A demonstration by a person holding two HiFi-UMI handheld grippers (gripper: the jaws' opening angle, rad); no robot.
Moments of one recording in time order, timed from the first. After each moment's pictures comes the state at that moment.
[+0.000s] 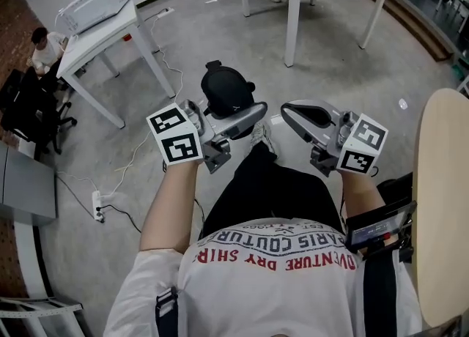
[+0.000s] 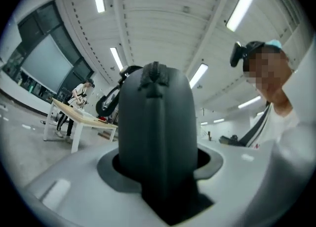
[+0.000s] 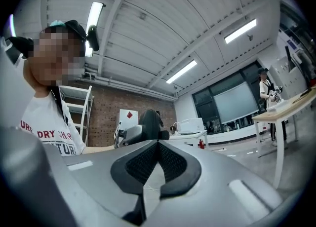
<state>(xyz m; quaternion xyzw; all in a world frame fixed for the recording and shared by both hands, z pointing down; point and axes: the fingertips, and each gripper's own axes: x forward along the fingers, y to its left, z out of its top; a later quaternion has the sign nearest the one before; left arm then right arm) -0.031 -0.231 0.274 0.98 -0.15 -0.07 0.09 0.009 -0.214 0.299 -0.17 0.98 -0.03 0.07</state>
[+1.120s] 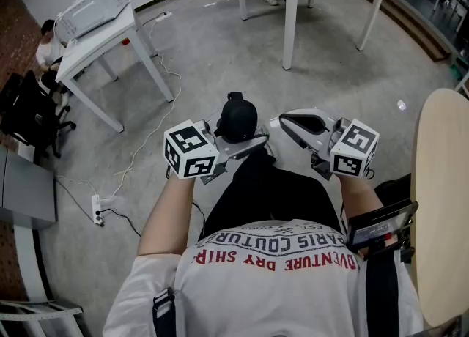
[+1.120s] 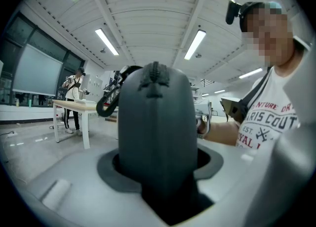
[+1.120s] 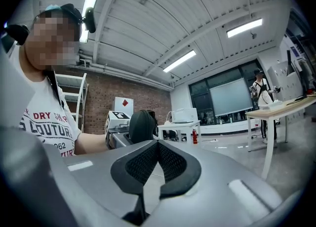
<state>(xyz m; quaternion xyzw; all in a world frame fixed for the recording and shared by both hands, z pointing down) -0.023 -0.222 0.358 0.98 -0.16 0.10 0.05 0.009 -0.224 0.337 -0.20 0.98 -0.03 0.00</state>
